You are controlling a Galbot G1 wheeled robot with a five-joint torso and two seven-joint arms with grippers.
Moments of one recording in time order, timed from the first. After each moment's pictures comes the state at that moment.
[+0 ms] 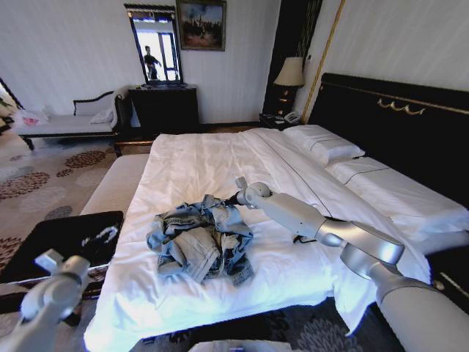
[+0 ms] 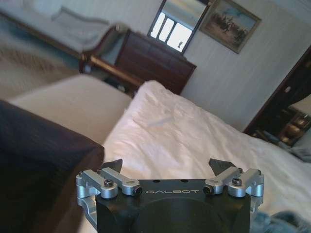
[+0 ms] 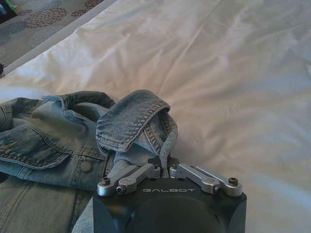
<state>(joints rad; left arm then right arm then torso) 1.44 -0.86 -0.91 -1.75 -1.31 0.29 -0.03 0.00 1.17 -0.73 1.13 1.21 -0.66 0.01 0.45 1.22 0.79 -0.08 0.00</state>
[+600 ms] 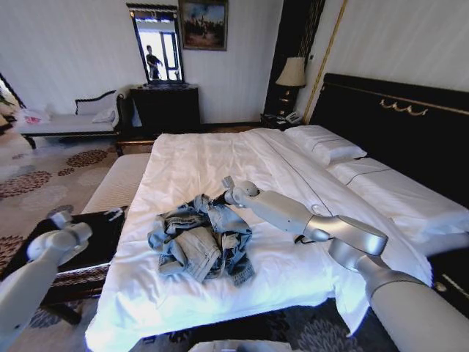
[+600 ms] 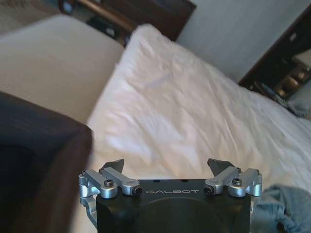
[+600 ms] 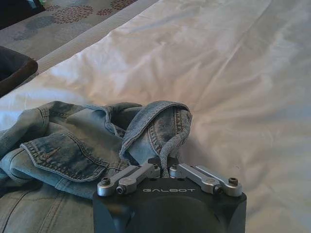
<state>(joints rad) 1.02 -0.68 -0.56 -1.40 -1.39 0.51 0.03 0.05 1.25 -0.79 1.11 1.19 -0.64 -0.02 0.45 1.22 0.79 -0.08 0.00</state>
